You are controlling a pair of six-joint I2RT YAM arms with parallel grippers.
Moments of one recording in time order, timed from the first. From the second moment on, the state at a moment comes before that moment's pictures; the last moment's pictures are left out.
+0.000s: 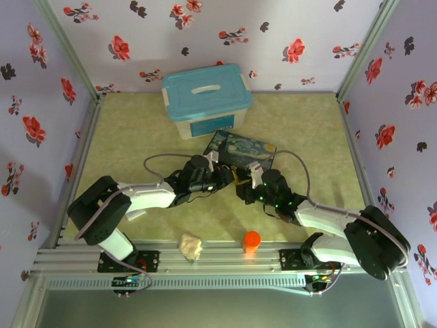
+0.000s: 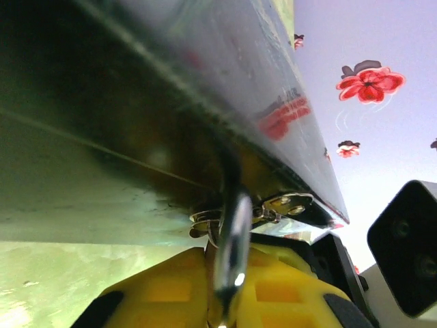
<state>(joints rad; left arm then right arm) -0.88 1.60 0.72 0.42 0.27 -1.18 0.70 1.21 0.35 0.33 -0.22 0.37</state>
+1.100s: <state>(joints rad) -0.84 1.66 0.73 0.19 0.24 -0.91 0.74 1.15 0.38 0.07 0.23 0.54</state>
